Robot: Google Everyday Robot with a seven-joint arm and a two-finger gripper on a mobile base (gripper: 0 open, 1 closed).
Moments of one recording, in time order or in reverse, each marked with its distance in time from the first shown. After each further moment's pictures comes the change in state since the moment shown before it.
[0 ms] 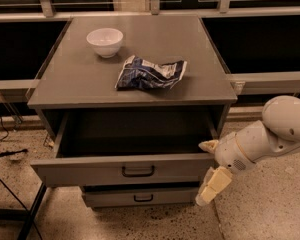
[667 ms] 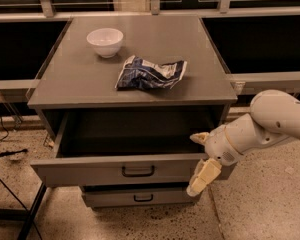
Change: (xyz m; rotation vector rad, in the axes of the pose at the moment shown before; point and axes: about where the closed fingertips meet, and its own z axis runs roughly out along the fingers) arm -0.023 -0.019 0.014 0.011 -0.017 -0.059
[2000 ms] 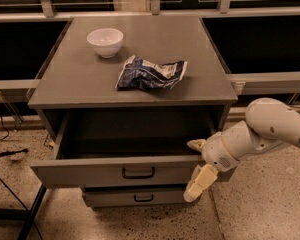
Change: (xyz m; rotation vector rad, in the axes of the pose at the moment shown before) arm 0.010 0.006 0.020 -0.056 -0.022 0.054
